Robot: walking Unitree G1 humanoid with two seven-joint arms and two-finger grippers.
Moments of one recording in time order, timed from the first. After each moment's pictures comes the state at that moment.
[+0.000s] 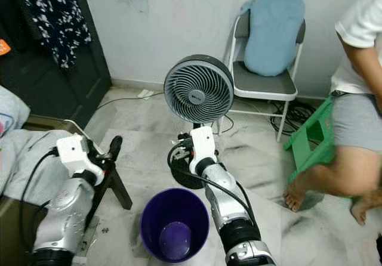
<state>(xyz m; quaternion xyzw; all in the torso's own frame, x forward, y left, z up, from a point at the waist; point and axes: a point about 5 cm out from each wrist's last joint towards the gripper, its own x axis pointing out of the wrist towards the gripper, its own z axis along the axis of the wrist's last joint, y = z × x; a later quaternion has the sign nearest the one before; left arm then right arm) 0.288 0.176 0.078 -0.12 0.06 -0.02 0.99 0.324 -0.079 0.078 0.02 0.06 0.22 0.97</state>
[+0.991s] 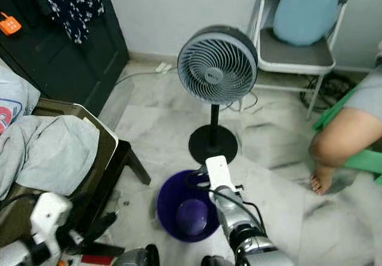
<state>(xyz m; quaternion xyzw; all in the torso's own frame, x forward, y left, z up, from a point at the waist) 0.173 0.204 0.075 0.04 0.17 -0.30 0.94 0.305 -0.123 0.003 -0.10 0.26 0.05 0.96</state>
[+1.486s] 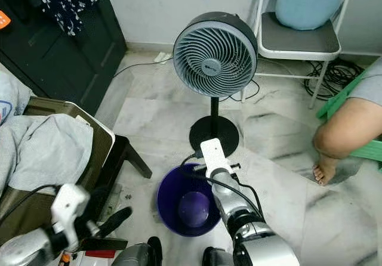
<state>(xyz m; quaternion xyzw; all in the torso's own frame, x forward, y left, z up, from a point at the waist) 0.189 0.182 0.071 0.01 0.16 -0.34 0.93 0.331 -0.113 0.037 -0.15 0.16 0.07 0.97</state>
